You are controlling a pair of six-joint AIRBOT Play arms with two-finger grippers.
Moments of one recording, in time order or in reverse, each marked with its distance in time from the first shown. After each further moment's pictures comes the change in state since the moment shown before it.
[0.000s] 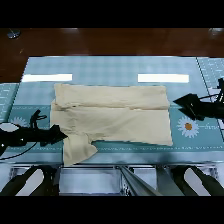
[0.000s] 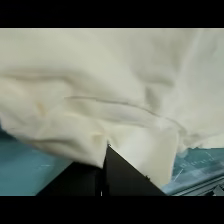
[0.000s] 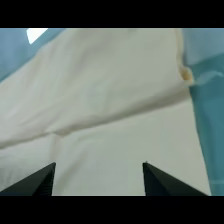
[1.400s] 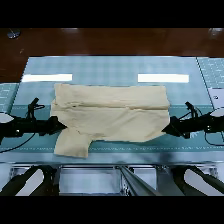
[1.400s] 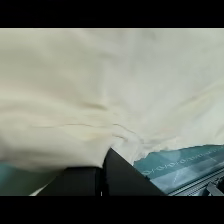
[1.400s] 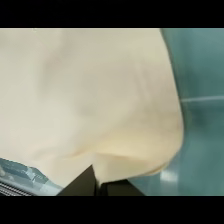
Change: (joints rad) left arm -0.031 -0.005 0.153 -0.039 -0.045 0.043; right arm 0.085 -0.229 -0.104 -0.121 0.100 -0.032
